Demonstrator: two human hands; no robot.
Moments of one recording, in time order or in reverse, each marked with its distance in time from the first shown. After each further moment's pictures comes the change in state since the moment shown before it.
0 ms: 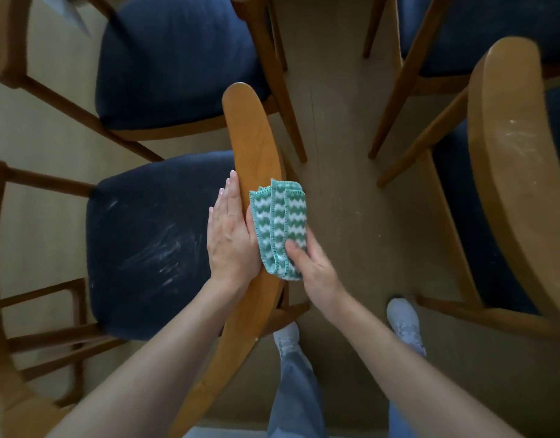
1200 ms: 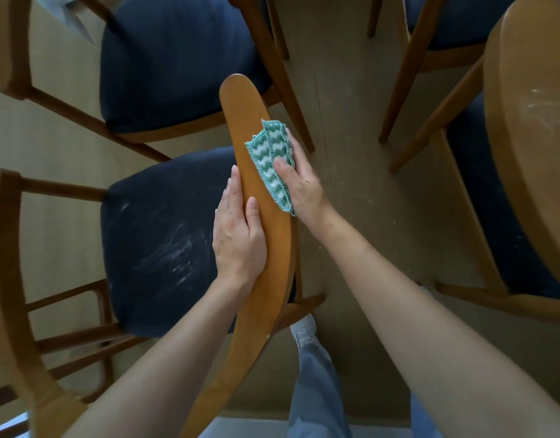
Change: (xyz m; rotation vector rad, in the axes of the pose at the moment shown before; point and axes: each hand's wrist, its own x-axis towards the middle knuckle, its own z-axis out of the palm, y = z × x) left_hand -0.001 -0.001 0.000 -0.091 0.012 -0.085; right_hand 0.092 -0.024 -0.001 -0.071 0.024 -0.158
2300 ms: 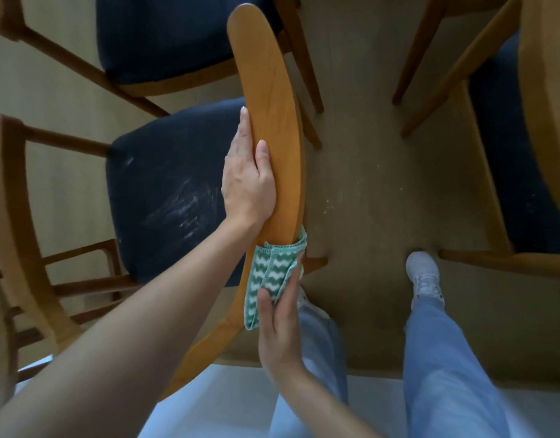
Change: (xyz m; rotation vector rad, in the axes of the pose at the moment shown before) left_hand 0.002 -0.001 -0.002 0.005 -0.031 0.013; right_hand -0.207 0.095 0.110 -0.098 0.314 0.150
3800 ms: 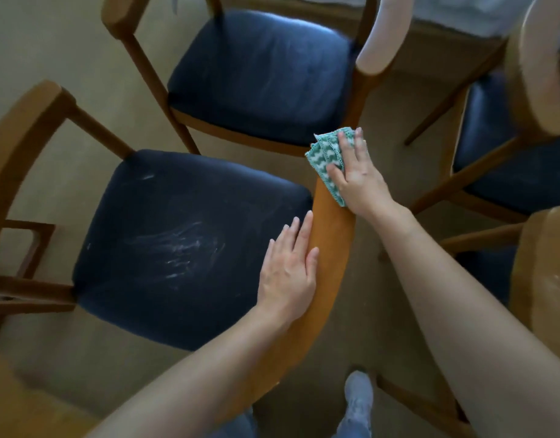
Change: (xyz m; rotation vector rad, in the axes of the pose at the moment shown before) left_hand 0.002 -0.003 0.000 -0.027 -0.077 0.005; right_hand 0.293 -0.207 -0.014 -1.368 -0.232 -0.485
